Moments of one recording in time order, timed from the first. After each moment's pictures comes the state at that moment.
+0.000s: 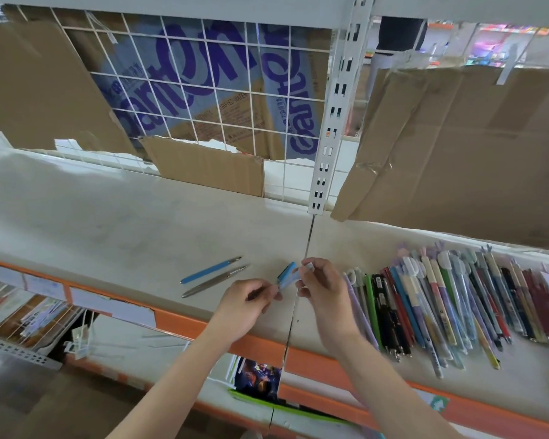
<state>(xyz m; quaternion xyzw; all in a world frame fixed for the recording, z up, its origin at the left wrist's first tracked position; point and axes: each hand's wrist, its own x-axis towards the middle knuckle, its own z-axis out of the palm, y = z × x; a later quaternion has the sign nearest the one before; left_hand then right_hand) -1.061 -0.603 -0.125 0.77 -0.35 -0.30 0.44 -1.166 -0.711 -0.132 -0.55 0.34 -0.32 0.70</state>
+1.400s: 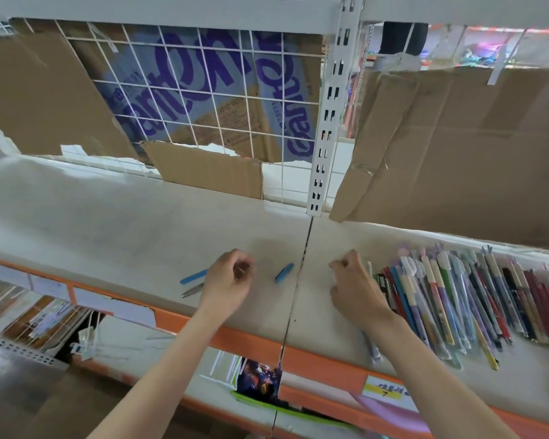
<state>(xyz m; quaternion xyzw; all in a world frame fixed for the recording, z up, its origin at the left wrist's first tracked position) -1.031 -0.616 -0.129 0.83 -0.36 -0.11 0.41 -1.199 -0.767 -0.119 -0.92 0.35 -0.03 0.17</state>
